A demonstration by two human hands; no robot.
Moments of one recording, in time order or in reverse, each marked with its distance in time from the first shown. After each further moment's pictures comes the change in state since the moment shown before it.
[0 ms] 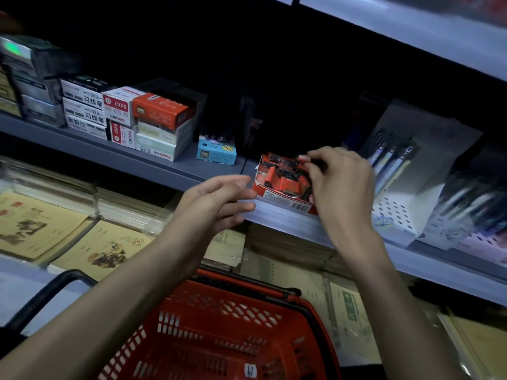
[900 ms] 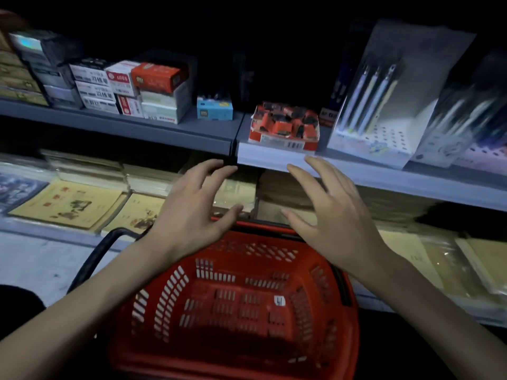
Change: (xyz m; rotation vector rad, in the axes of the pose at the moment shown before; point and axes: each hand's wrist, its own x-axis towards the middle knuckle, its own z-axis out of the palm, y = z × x) left_hand -0.053 -0.039 -0.051 1.527 -0.096 0.633; right_hand -0.143 0.014 -0.047 -0.004 -0.417 -0.178
